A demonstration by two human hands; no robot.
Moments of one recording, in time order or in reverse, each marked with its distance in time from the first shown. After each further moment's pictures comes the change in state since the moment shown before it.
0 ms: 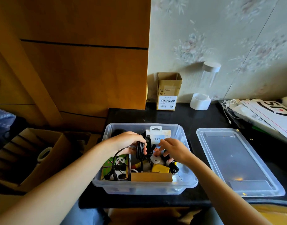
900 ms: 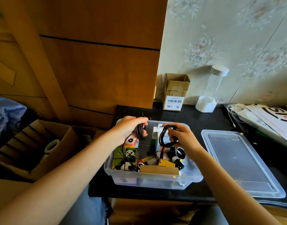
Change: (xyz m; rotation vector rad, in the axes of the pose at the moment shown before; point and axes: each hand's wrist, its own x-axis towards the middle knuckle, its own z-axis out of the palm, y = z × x) left_hand -0.040 0.027 0.001 -0.242 0.326 0.166; right_hand -0.012 -0.034 -0.003 0.402 0.134 -0.130
